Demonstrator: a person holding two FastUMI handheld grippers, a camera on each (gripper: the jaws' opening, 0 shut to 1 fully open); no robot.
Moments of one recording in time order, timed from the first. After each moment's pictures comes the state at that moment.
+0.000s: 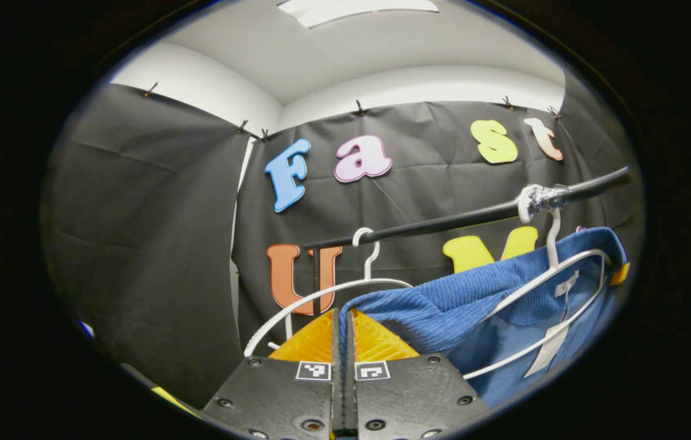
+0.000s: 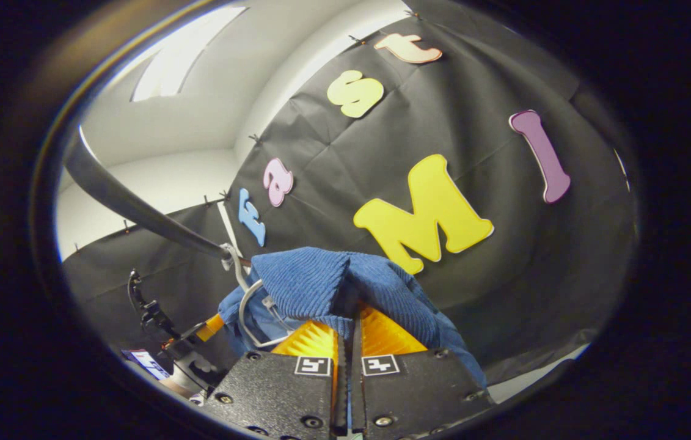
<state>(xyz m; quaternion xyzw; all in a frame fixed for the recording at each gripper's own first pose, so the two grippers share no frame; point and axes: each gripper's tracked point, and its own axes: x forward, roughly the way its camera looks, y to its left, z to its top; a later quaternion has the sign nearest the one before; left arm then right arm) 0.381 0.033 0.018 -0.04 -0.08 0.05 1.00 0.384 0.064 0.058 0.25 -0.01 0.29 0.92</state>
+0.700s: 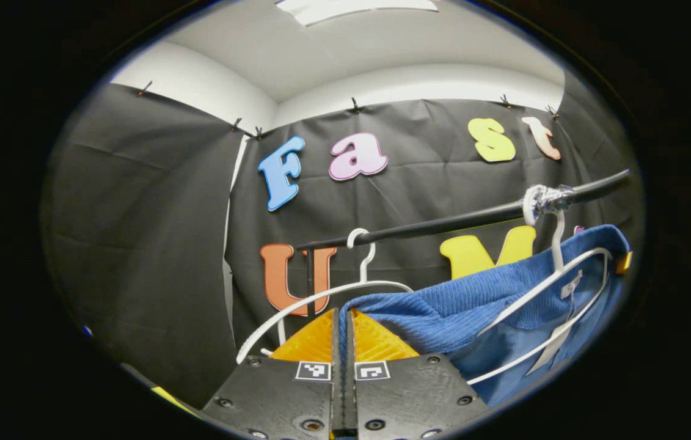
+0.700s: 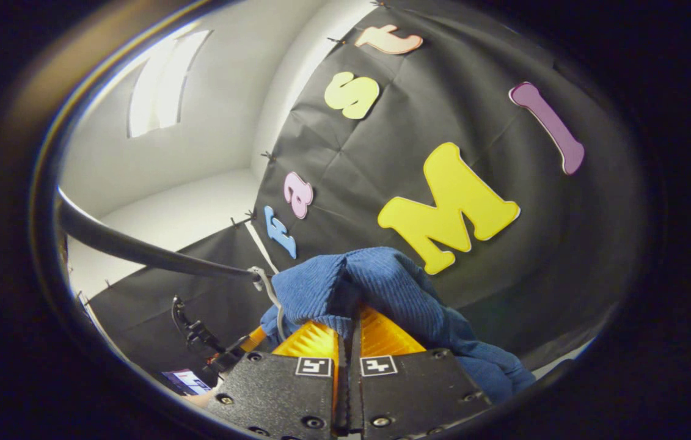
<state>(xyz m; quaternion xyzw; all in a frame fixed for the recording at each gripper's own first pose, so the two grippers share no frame) 0.393 0.030 0.023 -0.03 -0.08 0.04 1.00 0.379 0.066 0.073 0.34 0.00 0.38 0.86</state>
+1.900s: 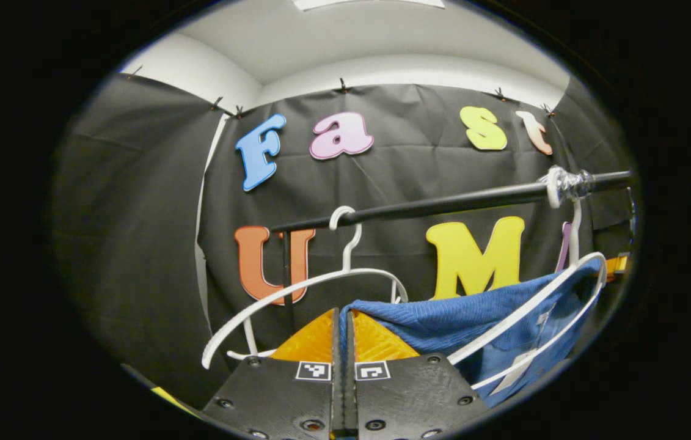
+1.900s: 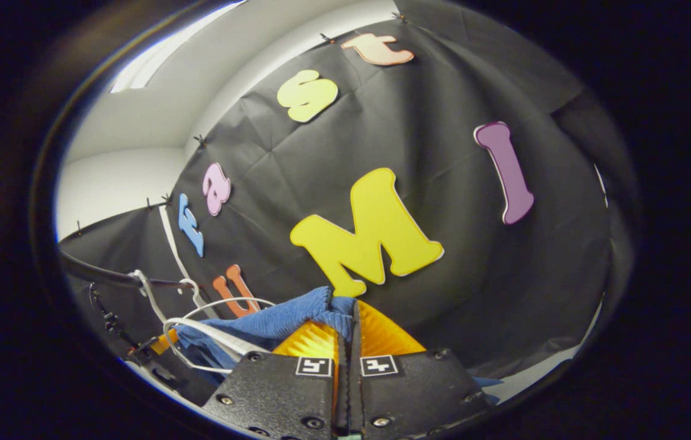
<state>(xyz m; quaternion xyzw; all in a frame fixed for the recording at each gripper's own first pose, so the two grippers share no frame) 0.430 0.028 -0.004 -0.06 -0.02 -0.02 1.00 0.482 0.028 0.039 0.24 0.02 0.17 0.95</state>
